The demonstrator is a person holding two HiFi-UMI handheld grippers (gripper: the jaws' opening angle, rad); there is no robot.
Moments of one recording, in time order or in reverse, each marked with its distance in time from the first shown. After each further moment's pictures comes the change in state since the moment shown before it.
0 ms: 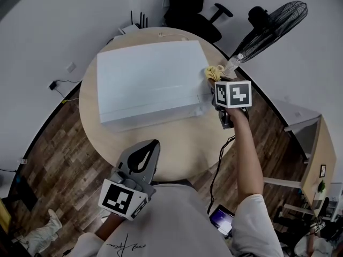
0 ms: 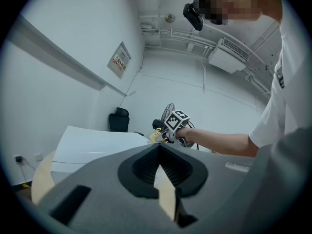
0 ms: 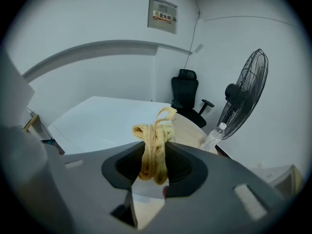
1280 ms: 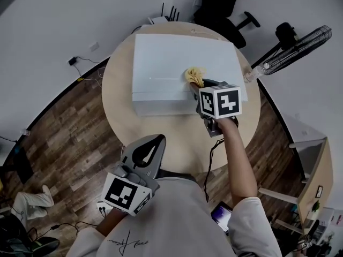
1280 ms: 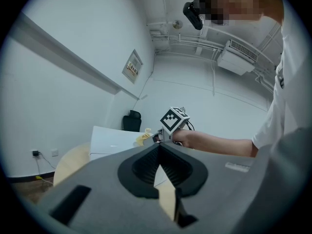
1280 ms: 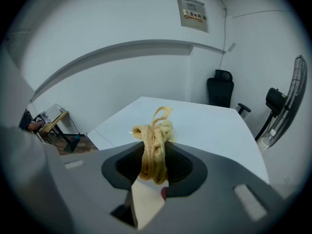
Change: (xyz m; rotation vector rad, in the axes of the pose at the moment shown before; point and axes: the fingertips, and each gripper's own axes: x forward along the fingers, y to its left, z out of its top) left arm -0.077 0.037 -0.006 -0.044 -0.032 0.127; right arm 0.004 0.210 0.006 -0.114 -0.008 0.295
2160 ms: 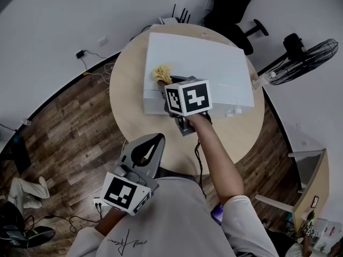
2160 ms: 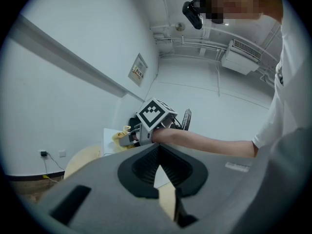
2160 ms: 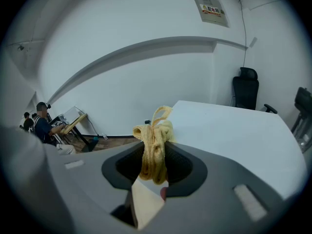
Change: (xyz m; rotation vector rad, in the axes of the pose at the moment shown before) left arm -0.028 0.019 0.002 -0.002 -0.027 0.073; right arm 0.047 0.139 0.034 -0.047 -0.015 0.211
